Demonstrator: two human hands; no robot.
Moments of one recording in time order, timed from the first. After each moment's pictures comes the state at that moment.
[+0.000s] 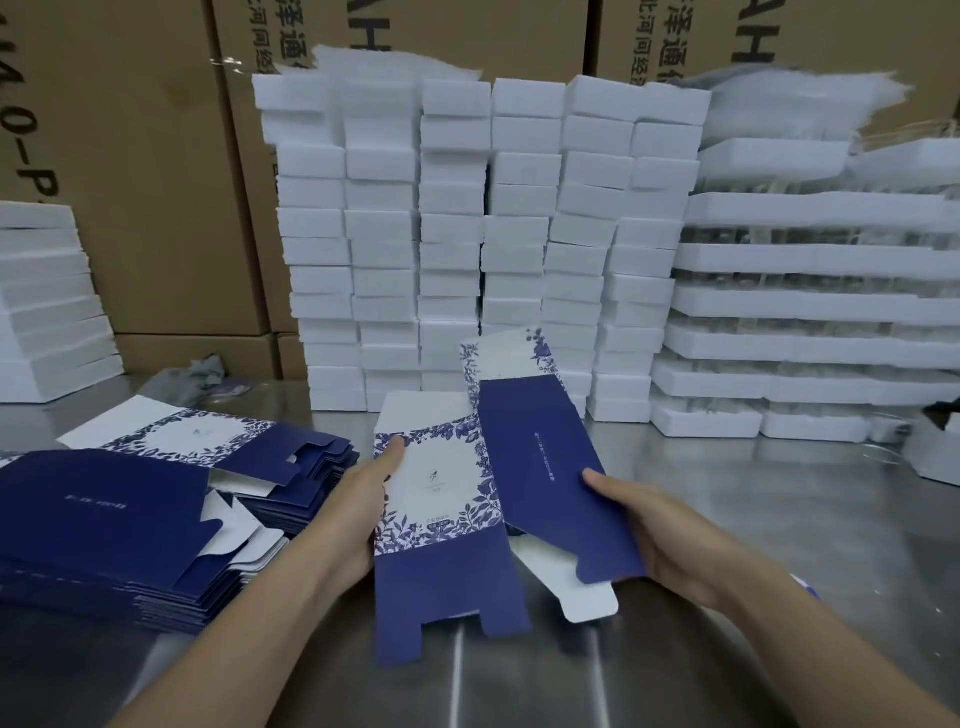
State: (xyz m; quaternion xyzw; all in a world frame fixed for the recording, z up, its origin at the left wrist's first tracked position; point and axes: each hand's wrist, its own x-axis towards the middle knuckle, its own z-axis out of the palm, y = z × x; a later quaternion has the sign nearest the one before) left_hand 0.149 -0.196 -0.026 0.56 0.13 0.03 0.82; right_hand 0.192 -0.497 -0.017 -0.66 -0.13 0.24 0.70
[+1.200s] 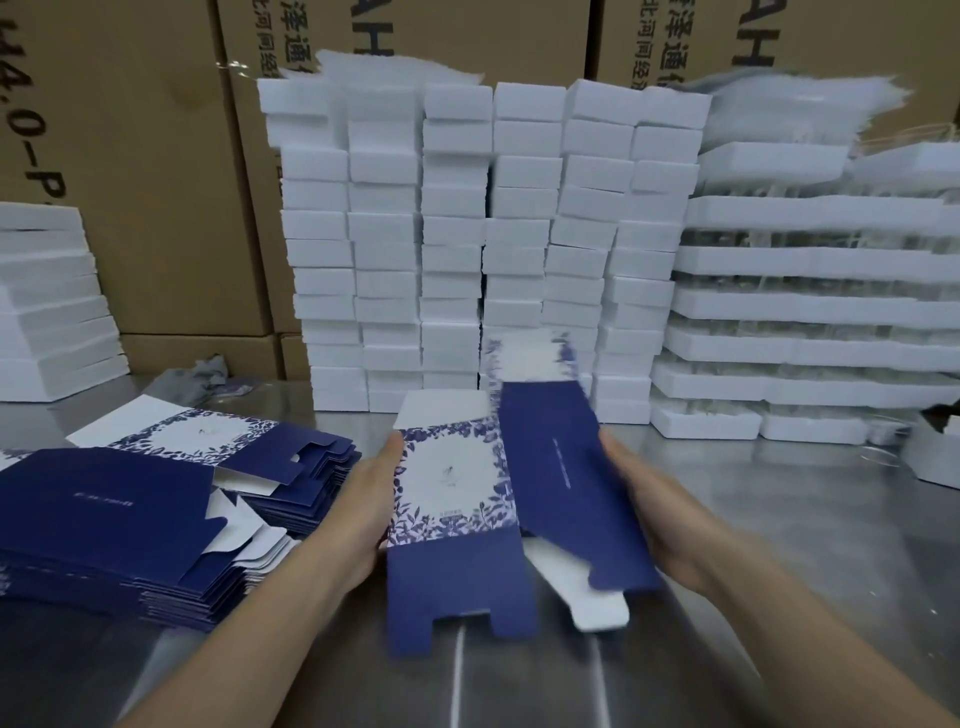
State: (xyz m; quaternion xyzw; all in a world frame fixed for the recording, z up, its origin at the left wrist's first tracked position) left_hand 0.148 -0.206 -0.022 0.66 0.13 0.12 0.73; right_hand 0.207 -0.494 -0.015 -0.68 -0.08 0.17 0.71
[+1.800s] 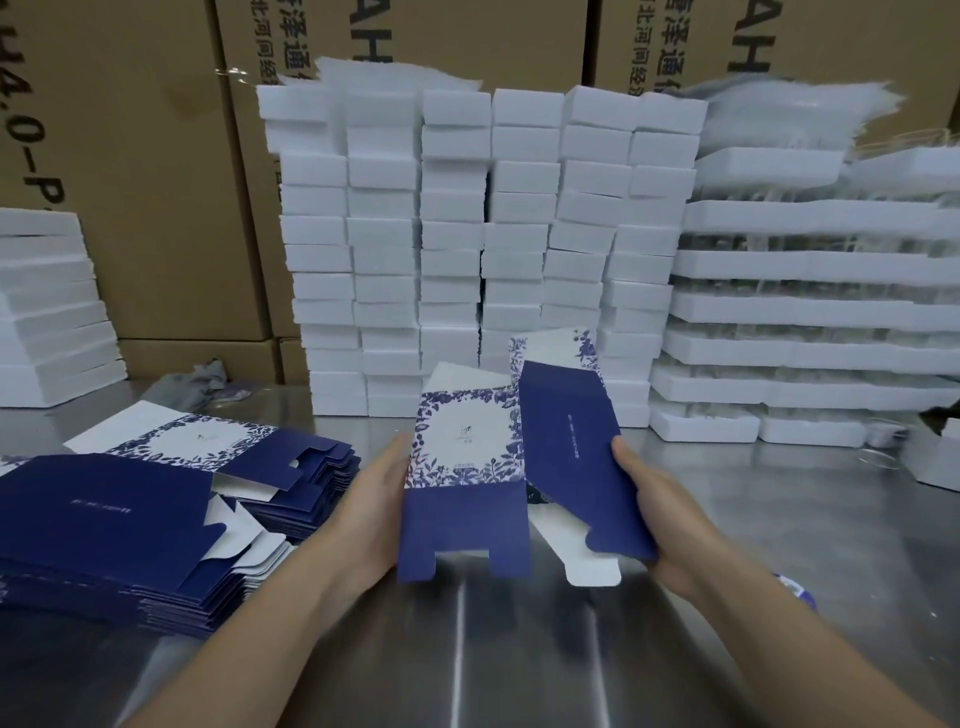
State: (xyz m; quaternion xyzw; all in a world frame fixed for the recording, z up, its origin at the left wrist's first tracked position) left_hand 0.150 -0.208 -0.025 0.56 0.04 0.03 0.83; right_hand 0.201 -0.487 -0.013 -0.63 -0.03 0.11 0.77
